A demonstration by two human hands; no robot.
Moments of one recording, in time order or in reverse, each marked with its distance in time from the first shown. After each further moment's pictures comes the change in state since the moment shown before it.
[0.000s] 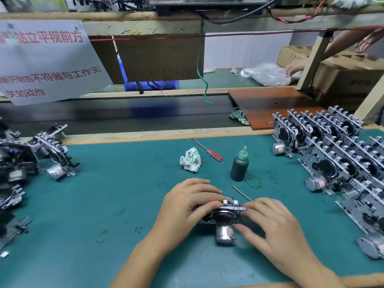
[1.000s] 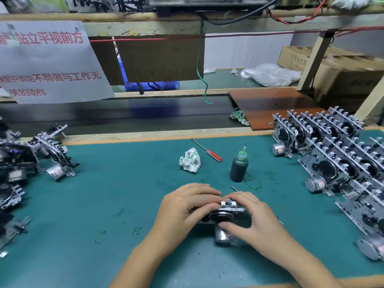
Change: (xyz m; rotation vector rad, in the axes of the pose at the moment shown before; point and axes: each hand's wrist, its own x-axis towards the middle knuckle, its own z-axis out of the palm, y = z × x) left_hand -0.002 0.004 0.000 -0.075 0.015 -0.027; right_hand 0.028 -0.014 -0.007 0.541 -0.275 0.291
